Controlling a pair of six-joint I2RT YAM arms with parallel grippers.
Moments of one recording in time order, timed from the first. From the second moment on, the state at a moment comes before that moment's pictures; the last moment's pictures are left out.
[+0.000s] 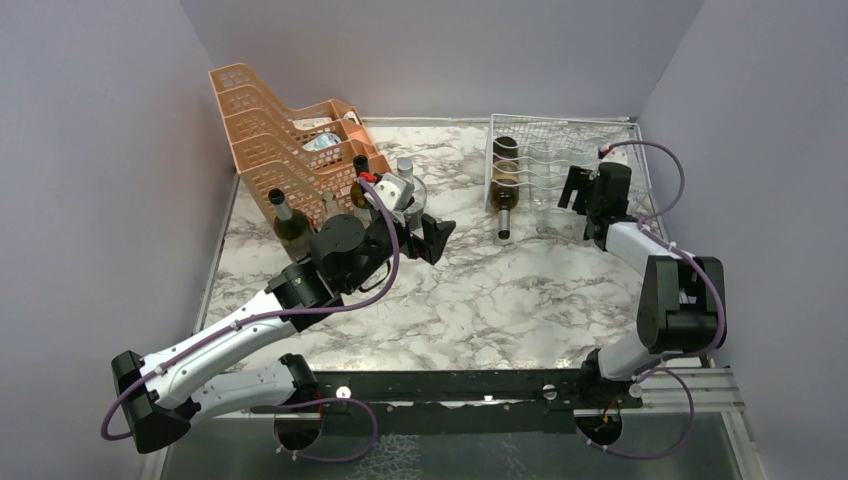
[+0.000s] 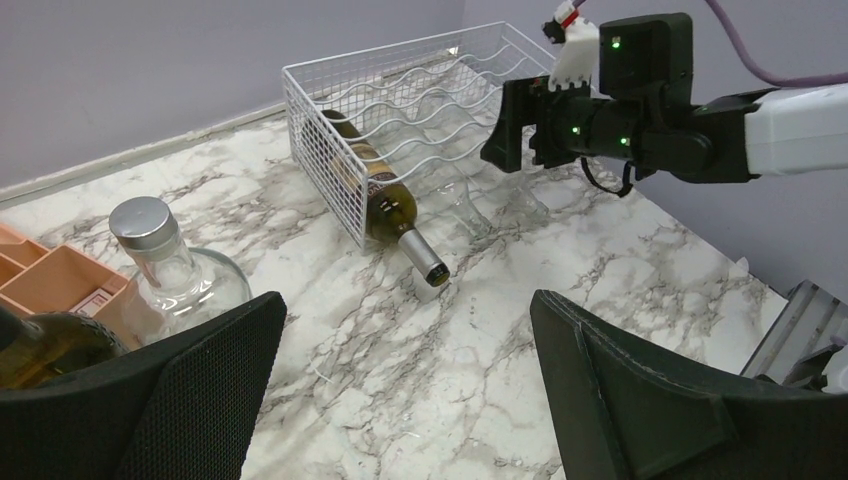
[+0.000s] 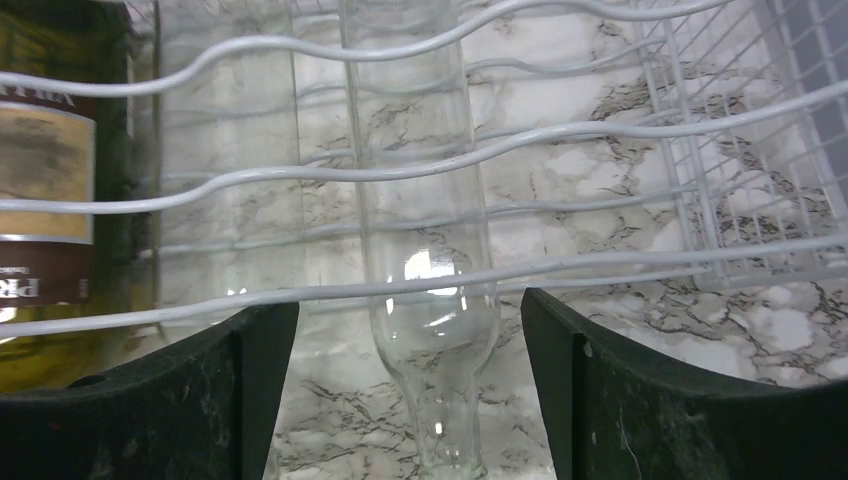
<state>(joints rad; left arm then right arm) -0.96 0.95 0.93 0.00 -0.22 -0.16 -0.04 1.59 0.84 0.26 0.12 0.10</state>
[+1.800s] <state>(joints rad) -0.96 0.95 0.99 -0.05 -0.30 -0.10 0.44 1.82 1.53 -0.42 0.19 0.37</state>
